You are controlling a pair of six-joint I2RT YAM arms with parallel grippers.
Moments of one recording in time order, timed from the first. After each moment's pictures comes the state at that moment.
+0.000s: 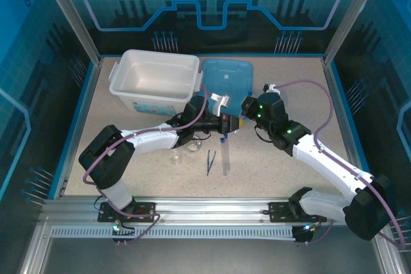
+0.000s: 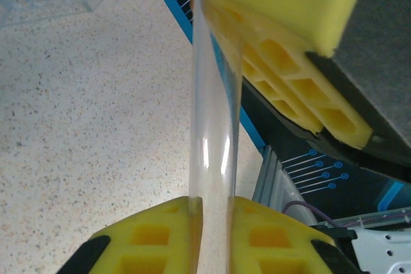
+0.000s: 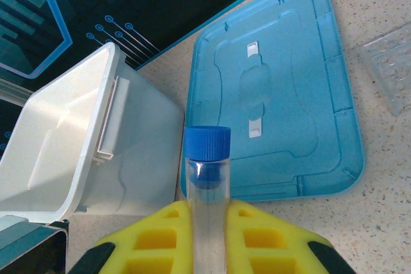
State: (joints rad) left arm -0.72 1.69 0.95 0.43 0.56 -0.76; right arm 0.56 1.14 0.84 -0.18 0.21 0.86
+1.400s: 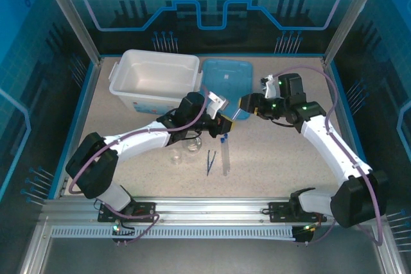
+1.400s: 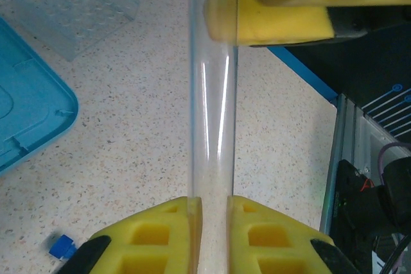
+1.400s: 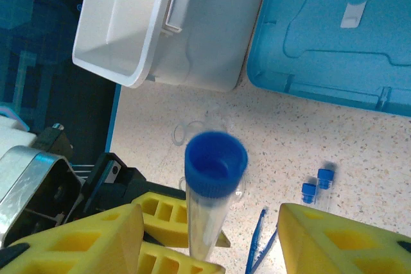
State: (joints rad) left arm -0.70 1.57 0.98 0.10 0.50 -0.29; right arm 0.25 1.26 1.06 -0.52 -0.62 0.58
